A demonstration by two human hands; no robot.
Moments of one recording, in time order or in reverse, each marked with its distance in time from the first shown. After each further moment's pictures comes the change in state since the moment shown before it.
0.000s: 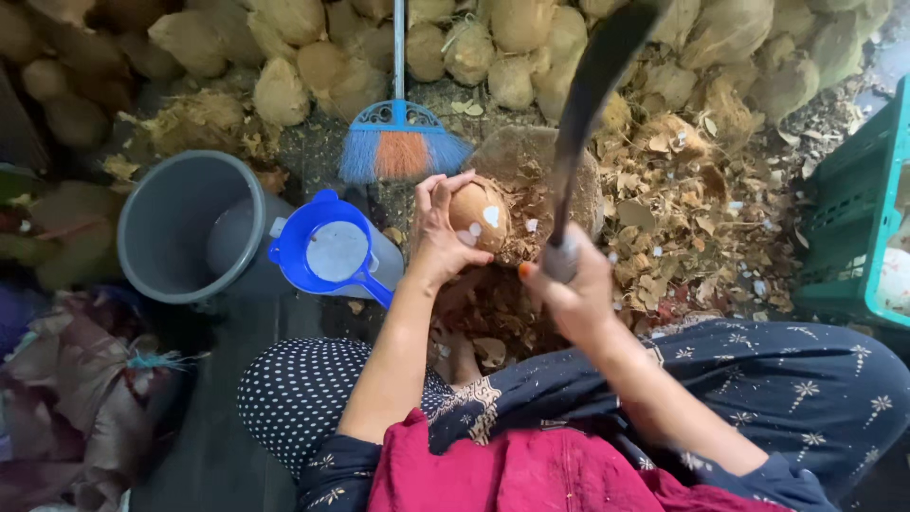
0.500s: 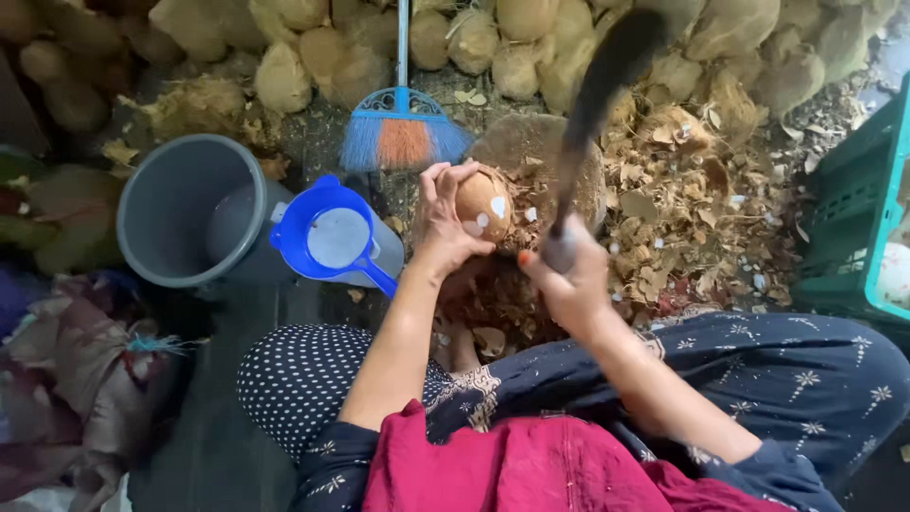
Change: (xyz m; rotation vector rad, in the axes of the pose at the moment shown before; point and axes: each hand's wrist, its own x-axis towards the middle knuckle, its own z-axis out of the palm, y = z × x) left_hand -0.001 0.004 0.002 0.078 0.000 -0.009; right_hand 0.001 -0.005 0.008 -0.107 0.014 -0.009
